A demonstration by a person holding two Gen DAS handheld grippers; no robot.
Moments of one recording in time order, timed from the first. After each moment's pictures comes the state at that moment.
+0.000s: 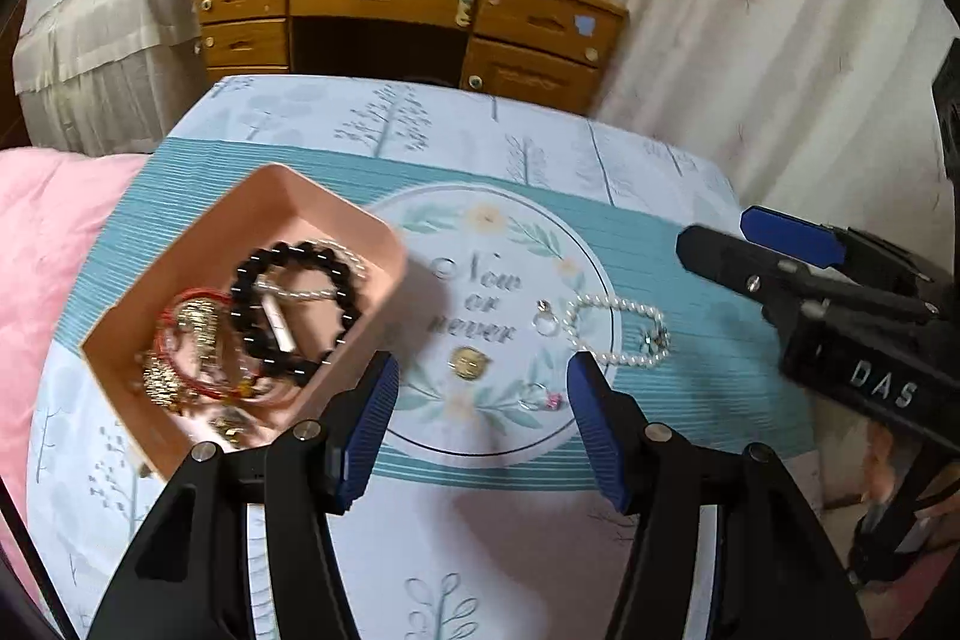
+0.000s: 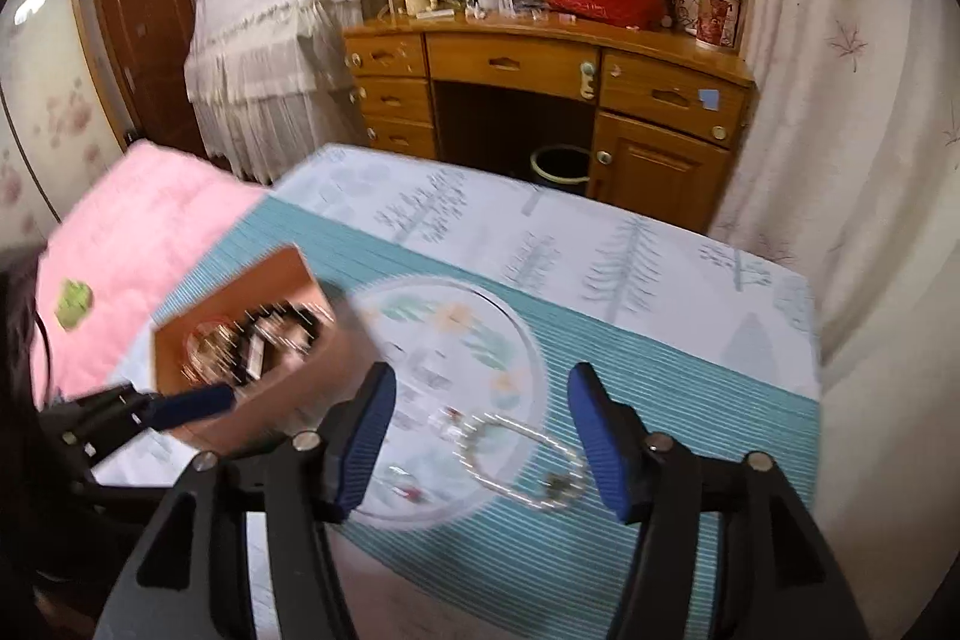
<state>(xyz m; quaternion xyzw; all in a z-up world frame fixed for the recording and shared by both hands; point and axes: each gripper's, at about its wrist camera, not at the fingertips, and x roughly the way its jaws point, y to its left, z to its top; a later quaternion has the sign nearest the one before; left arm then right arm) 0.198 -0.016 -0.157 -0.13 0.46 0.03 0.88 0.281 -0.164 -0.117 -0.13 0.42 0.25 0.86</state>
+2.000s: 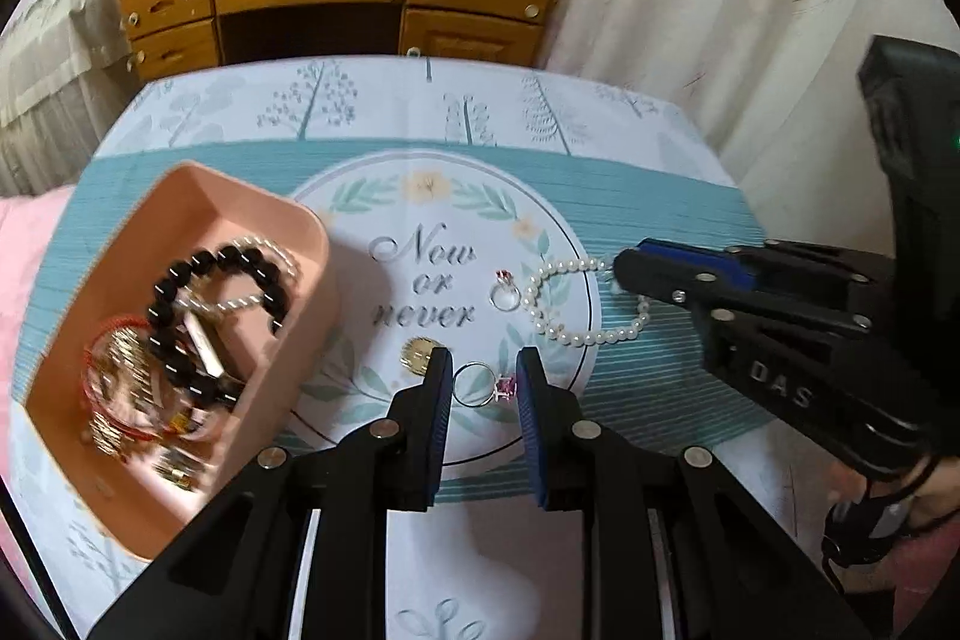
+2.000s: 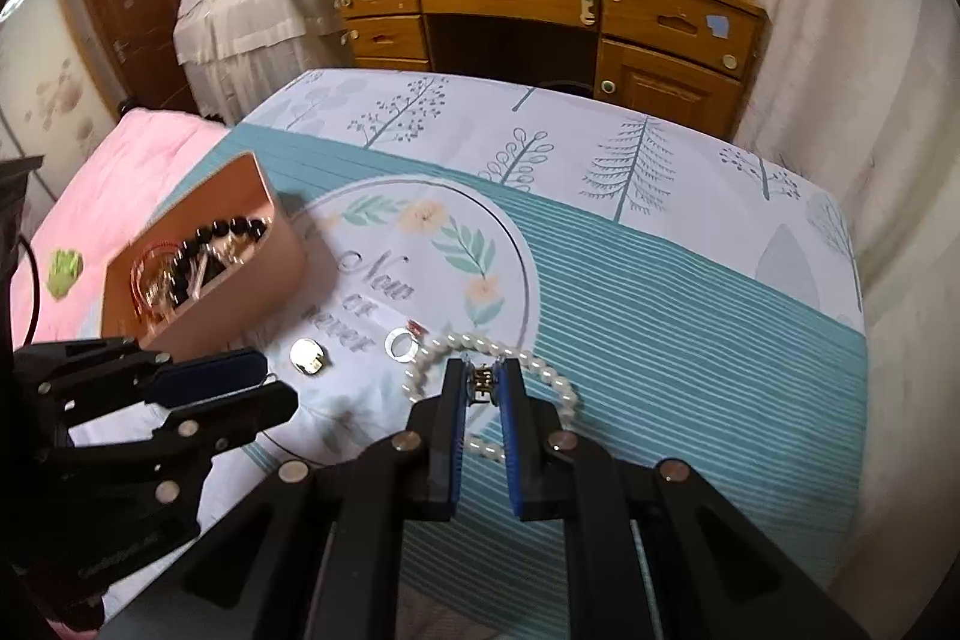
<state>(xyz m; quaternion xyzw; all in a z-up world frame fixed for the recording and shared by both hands) 0.213 -0.017 -0.174 -0.09 0.48 -0.05 0.87 0.289 -0.161 -0.169 -0.10 0.47 0.25 0.84</state>
